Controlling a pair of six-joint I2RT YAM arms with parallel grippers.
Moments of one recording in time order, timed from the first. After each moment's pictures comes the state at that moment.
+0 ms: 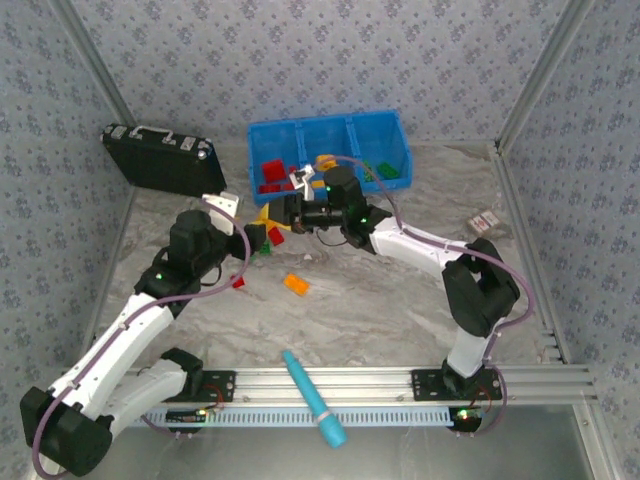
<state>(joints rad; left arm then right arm) -0.47 0.88 0.77 -0.25 0.03 -0.15 0.72 1.76 1.27 0.26 -0.73 1.04</state>
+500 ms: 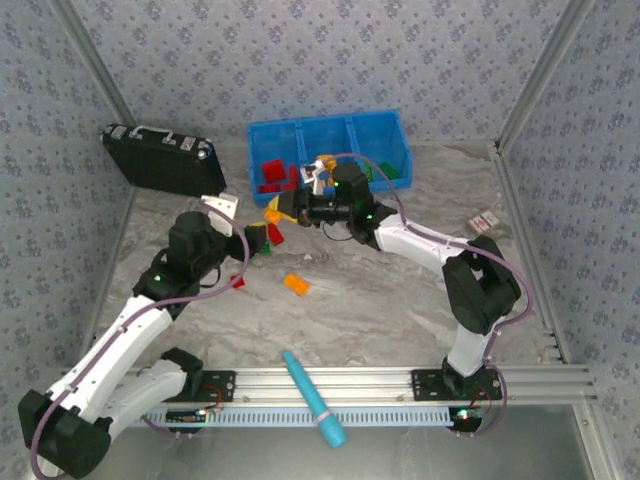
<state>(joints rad) -0.48 0.84 0.77 -0.28 0.00 -0.15 0.63 1.77 1.25 0.28 -0.70 1.06</state>
